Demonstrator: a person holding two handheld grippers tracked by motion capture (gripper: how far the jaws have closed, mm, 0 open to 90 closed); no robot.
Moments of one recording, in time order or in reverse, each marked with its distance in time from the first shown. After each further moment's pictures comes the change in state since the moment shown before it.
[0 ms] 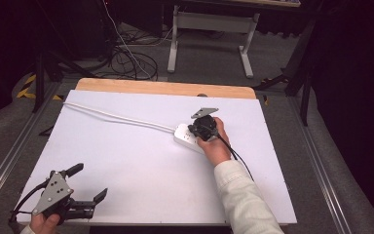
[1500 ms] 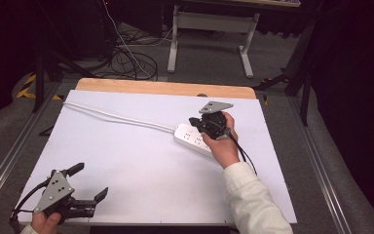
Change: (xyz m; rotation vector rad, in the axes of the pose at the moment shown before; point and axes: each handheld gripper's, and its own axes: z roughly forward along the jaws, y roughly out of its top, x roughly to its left) left arm 0.000 0.001 0.002 0.006 -0.005 -0.010; right arm 0.008 0.022 -0.064 -0.167 0.053 -0.013
